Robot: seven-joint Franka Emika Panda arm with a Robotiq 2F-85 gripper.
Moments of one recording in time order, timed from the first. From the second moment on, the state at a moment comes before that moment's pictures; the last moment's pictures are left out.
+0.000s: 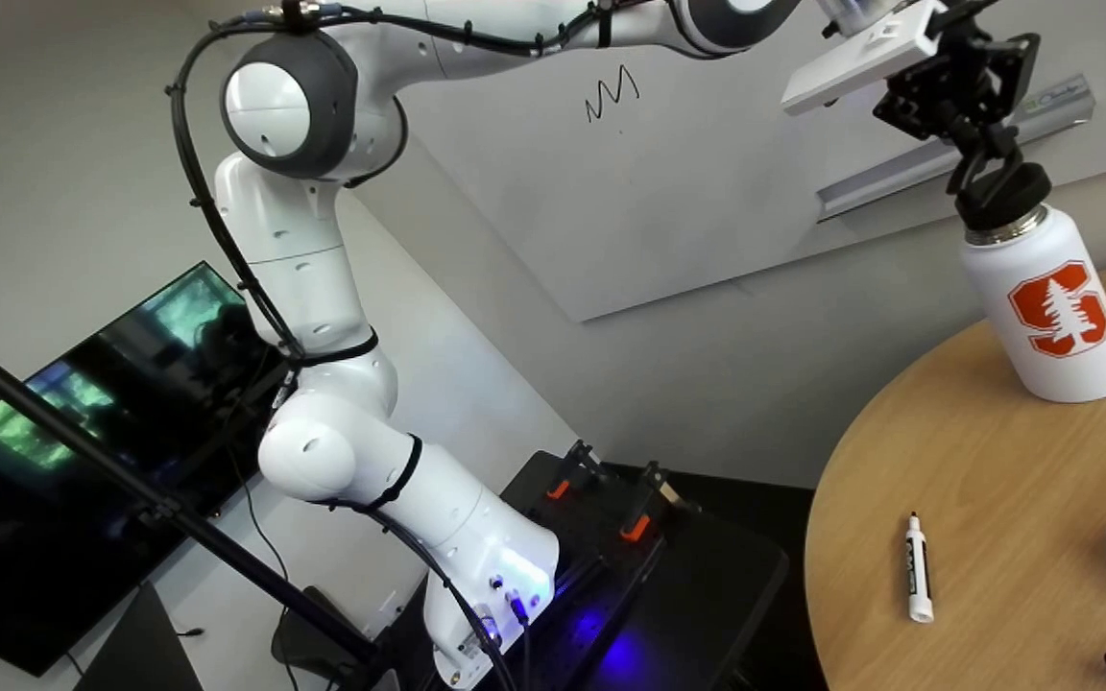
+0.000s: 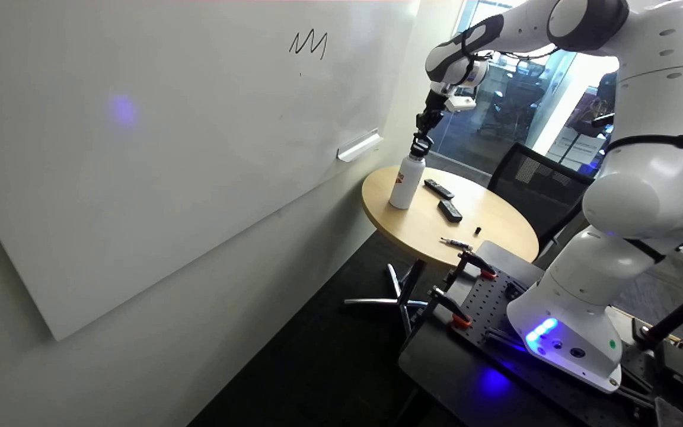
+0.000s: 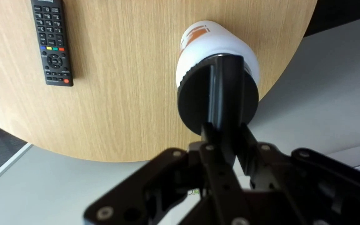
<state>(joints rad) -0.52 0.54 -0.17 -1.66 0.12 2.32 -0.53</state>
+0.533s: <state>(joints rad) -0.55 0.46 -0.23 -1.68 0.12 2.31 -0.48</state>
